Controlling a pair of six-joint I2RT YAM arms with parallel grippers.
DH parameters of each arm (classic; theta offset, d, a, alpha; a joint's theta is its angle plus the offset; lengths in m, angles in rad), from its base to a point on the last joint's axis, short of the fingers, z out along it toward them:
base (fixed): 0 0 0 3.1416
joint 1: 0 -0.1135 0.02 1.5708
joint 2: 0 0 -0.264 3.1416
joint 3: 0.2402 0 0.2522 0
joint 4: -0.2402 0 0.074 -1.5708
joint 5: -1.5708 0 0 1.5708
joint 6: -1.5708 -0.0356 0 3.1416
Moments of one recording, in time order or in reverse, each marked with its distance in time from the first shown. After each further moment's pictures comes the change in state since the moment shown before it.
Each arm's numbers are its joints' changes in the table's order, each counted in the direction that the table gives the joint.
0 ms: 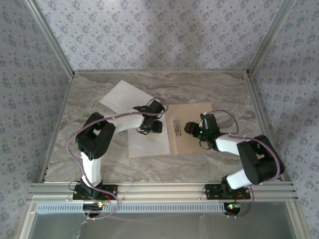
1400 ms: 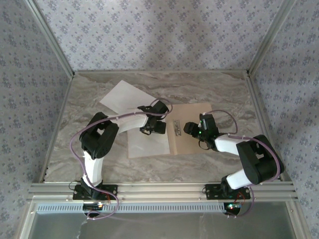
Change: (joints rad) left arm 0.039 0.043 0.060 -0.052 0.071 -0.007; right arm -0.026 0.004 0.003 0.001 -0.034 -0.004
